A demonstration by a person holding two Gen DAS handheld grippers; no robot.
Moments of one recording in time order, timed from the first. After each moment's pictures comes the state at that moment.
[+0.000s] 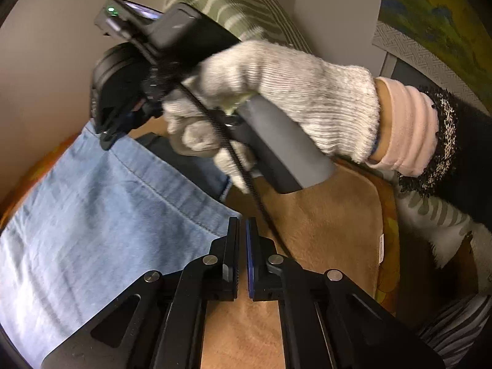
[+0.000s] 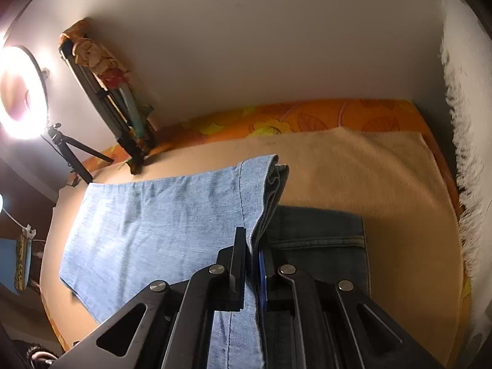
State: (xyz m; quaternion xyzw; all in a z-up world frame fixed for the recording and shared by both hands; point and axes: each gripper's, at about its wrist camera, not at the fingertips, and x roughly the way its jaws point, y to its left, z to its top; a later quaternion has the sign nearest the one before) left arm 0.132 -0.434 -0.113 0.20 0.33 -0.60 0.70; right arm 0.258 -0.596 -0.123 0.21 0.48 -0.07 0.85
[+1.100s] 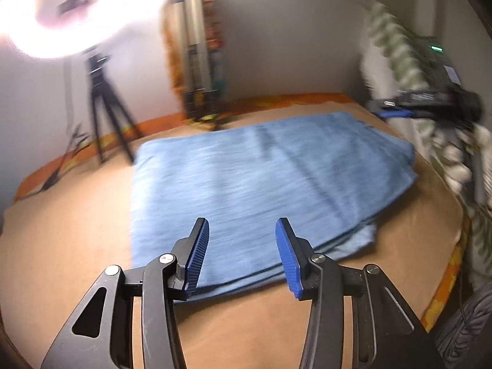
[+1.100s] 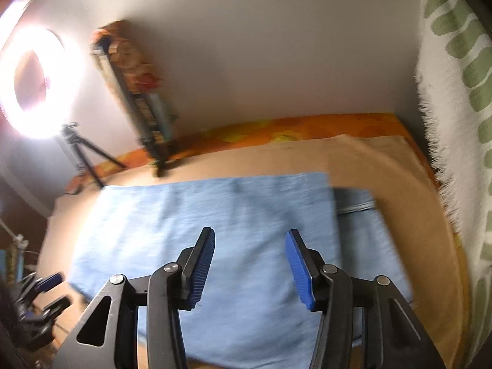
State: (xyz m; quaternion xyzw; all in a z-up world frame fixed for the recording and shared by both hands) left arm 0.188 -0.198 -0.083 0.13 0.38 -0.29 0.87; right arm 0.216 -0.494 -0.070 0.19 0.42 -0.11 0.88
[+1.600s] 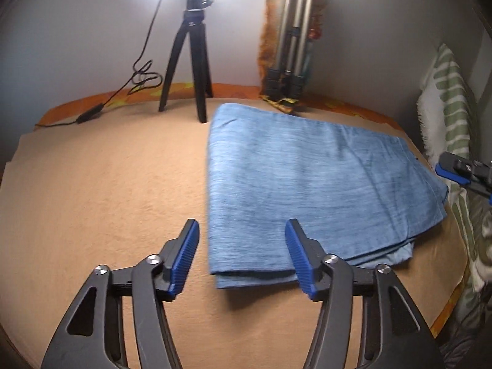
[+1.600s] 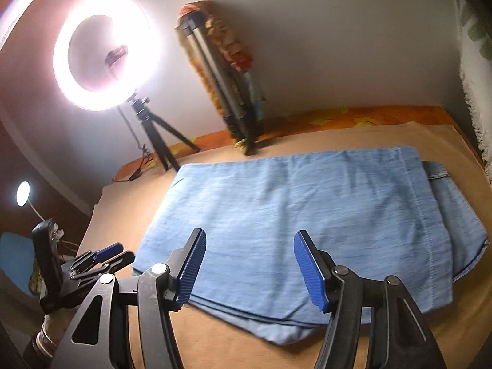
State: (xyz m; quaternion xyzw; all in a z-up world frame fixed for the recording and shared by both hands) left arm 0.229 -0.129 -0.109 0.03 0.44 -0.21 0.87; right arm 0.216 -0.373 -0.071 0.21 0.41 -0.04 0.89
